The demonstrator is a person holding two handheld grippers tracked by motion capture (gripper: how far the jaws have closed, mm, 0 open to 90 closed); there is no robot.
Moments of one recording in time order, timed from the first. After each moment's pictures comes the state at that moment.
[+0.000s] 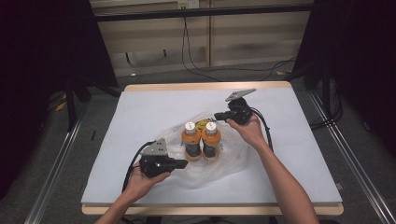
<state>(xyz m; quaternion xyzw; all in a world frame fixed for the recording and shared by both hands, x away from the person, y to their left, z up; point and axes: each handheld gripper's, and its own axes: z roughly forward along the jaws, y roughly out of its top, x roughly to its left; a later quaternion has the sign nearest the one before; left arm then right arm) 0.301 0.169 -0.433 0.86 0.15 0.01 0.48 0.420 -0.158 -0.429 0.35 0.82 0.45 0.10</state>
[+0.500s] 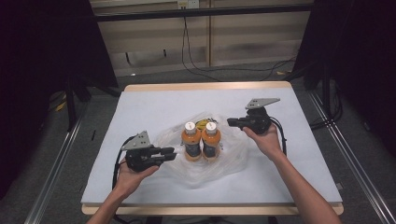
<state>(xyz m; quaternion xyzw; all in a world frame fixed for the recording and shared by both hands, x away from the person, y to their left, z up) 0.311 0.202 -0.422 0.83 0.19 0.06 0.52 0.371 -0.197 -0.418 0.34 0.80 0.49 0.12</state>
